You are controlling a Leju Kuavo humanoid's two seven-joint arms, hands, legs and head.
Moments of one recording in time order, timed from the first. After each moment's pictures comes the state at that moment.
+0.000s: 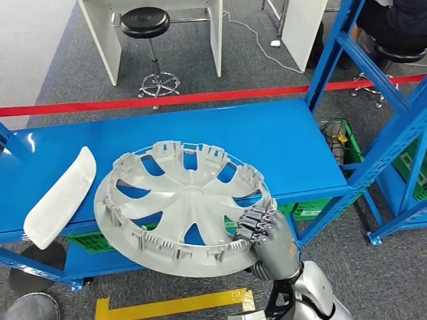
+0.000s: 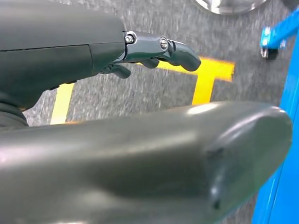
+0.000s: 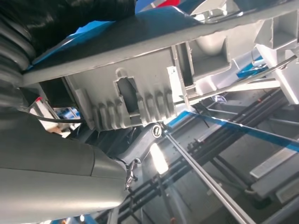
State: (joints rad) left arm -0.05 -0.13 1.35 -0.28 -0.88 0.06 -0.49; right arm -0.05 -0.17 0.64 -1.78 0.76 -0.69 -0.41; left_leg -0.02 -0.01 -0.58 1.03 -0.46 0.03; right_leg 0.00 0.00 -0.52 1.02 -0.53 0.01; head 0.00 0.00
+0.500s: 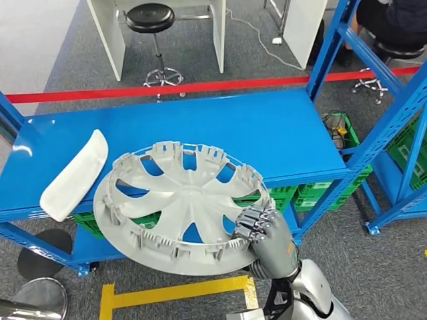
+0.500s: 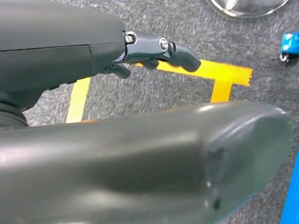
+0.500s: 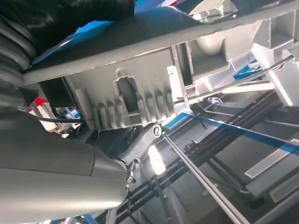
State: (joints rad) left arm -0.06 -0.13 1.35 -0.28 -0.88 0.06 -0.49; right arm -0.05 -0.17 0.64 -1.78 0.76 -0.69 -0.40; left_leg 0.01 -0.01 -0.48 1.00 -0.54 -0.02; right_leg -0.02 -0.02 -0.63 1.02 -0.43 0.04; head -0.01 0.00
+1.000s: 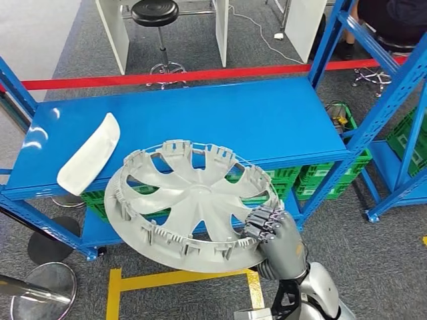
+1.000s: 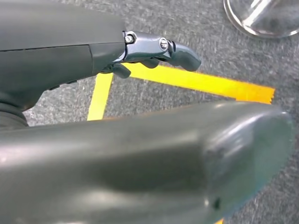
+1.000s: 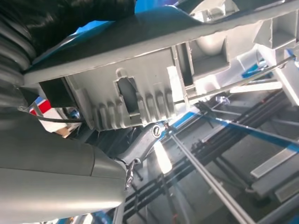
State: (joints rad) left arm -0.05 -0.13 1.35 -0.28 -0.89 0.06 -0.48; right arm -0.01 -0.19 0.60 -1.80 0.76 -0.69 -0.40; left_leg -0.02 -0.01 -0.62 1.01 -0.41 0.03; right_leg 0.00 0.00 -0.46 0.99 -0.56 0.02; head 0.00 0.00
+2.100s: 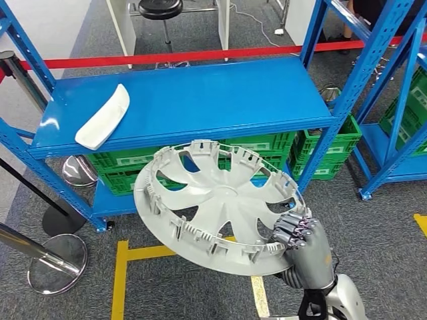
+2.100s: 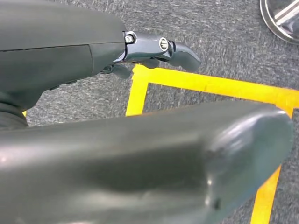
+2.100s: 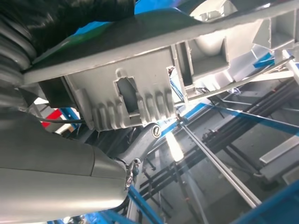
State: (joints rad) left arm -0.06 -0.14 1.35 -0.28 -0.91 0.06 -0.49; right arm 0.11 -0.26 0.49 -1.91 0.72 -0.69 -0.40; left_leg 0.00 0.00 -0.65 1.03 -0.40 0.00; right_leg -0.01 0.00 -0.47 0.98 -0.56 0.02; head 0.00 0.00
